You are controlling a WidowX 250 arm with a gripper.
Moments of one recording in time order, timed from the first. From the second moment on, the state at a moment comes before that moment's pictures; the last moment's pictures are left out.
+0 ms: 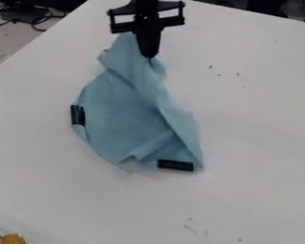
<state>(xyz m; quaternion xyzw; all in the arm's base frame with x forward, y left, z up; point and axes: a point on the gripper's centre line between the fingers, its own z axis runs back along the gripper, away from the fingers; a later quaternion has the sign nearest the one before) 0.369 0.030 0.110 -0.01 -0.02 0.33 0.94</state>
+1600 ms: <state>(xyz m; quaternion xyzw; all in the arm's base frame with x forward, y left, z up) 0.468 -0.108 0.050 -0.06 0.02 0.10 0.99</state>
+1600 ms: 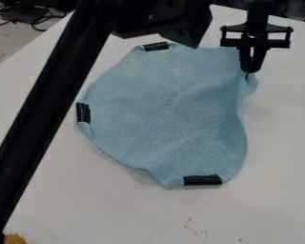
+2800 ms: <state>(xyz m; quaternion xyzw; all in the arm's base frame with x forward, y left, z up) 0.447 -0.102 0.109 -0.11 0.01 0.09 0.99</state>
